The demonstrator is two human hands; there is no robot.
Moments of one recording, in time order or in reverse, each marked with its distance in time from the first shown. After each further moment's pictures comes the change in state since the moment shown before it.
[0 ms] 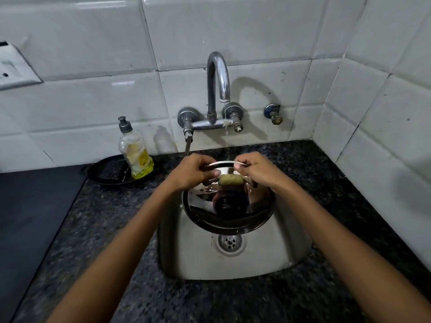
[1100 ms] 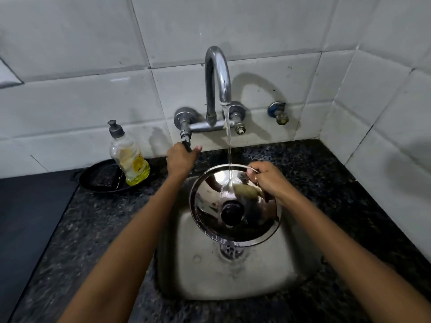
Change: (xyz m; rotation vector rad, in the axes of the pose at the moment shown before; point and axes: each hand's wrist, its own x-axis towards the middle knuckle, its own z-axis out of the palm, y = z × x) left_hand 0.085 -0.047 -0.004 0.126 0.534 -0.428; right_hand 0.017 0.036 0.002 0.075 0.135 0.199
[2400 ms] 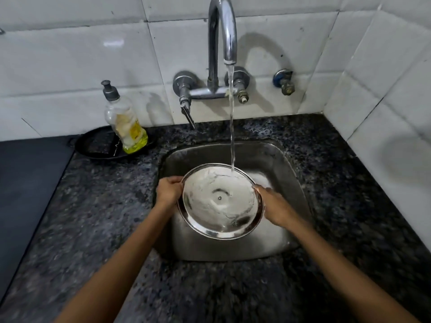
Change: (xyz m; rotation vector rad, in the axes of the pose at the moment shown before) left_hand -0.086 -0.133 0.049 -0.596 -0.160 -0.422; right_hand -0.071 0.098 0.045 -0.501 -0.289 0.165
